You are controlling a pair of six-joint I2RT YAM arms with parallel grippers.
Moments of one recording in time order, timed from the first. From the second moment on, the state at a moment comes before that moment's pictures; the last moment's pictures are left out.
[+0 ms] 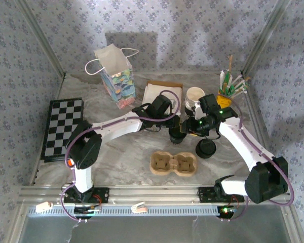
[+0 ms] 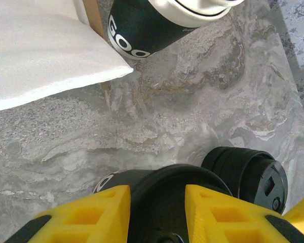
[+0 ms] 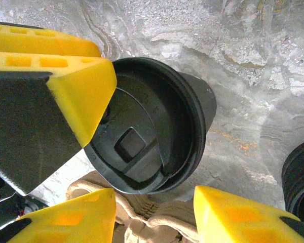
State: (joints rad) left arm -0.89 1.86 1.42 -0.33 0.16 -0.65; right arm 0.33 1.29 1.06 -0.93 -0.39 0.43
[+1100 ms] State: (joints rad) left arm -0.58 1.58 1.77 -0.87 -0.31 -0.23; right arm 0.49 1.25 1.15 -0.67 -0.31 0.39
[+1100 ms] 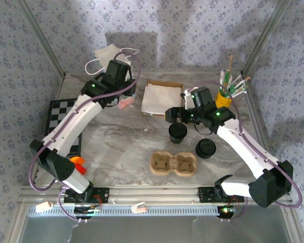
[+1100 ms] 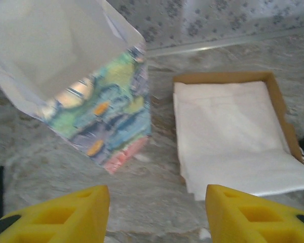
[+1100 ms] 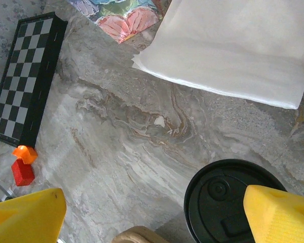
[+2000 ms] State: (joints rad) left arm -0.47 2.12 2.45 -1.17 -0.29 0.27; right arm 0.49 1.36 1.22 -0.64 -0.27 0.36
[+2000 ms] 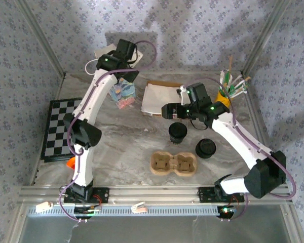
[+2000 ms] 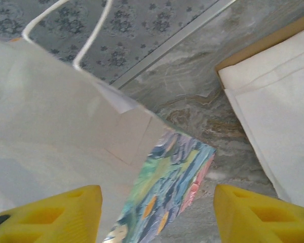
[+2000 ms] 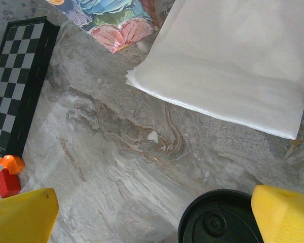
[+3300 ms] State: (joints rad) left arm -0.41 1.98 2.34 -1.42 -0.05 0.29; right arm 0.50 1.35 1.26 -0.77 -0.27 0.33
